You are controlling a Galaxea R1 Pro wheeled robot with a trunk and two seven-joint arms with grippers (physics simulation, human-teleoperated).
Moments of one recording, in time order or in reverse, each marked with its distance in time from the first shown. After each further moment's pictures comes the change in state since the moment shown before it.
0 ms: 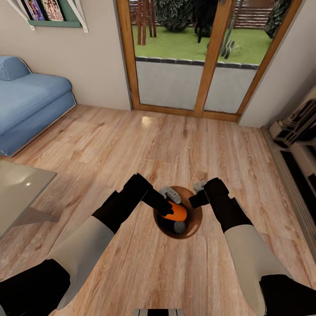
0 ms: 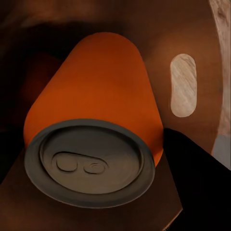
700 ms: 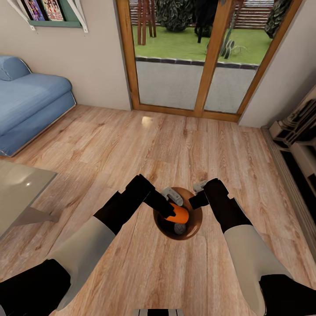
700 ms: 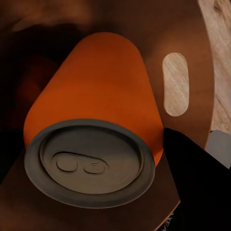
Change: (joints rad) left arm 0.000 -0.004 -0.033 0.000 0.012 -0.001 0.000; right arm 0.000 0.001 0.001 0.013 0.008 -0.002 -0.002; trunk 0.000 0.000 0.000
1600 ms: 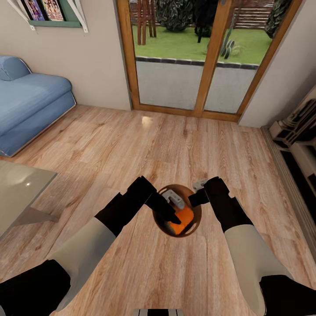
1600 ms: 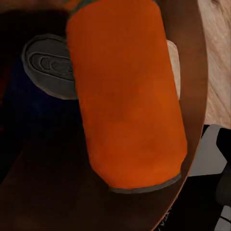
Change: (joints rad) left arm 0.004 0.001 -0.033 0.000 0.013 0.009 -0.001; right arm 0.000 0.000 0.000 -0.034 -0.022 0.006 0.001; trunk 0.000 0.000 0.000
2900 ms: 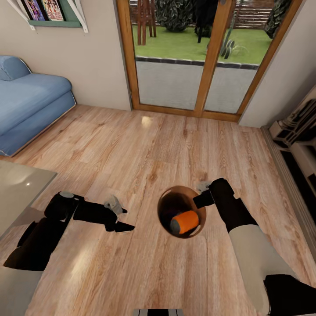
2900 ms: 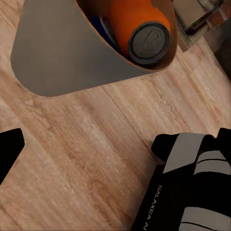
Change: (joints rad) left arm 0.344 0.403 0.423 -0.506 0.014 -0.172 -0.457; right arm 0.000 -0.035 -0.023 0.026 0.002 -0.004 0.013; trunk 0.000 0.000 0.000
